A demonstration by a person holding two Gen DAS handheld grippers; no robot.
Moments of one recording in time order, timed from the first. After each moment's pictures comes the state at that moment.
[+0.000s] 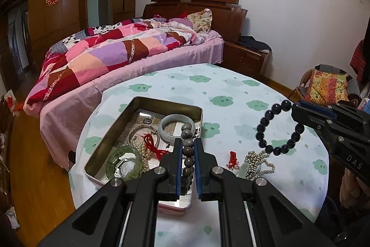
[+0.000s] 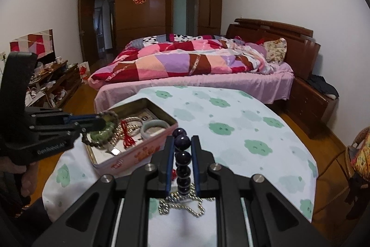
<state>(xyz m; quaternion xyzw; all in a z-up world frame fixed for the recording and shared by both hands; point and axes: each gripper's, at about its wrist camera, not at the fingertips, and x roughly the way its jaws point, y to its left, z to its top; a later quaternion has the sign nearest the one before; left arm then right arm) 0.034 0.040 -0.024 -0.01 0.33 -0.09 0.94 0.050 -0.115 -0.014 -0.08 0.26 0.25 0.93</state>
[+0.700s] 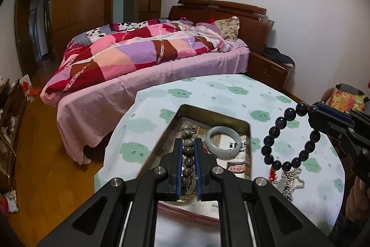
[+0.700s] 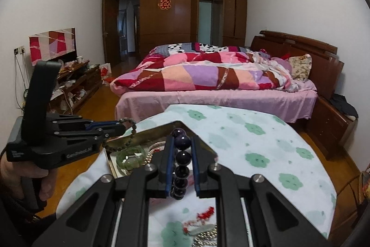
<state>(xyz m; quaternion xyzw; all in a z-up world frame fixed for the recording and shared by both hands) 0.056 0.106 -0.025 -0.05 0.32 -0.02 0.95 0.066 -0.050 -0.002 -0.10 0.23 0.32 0.91</state>
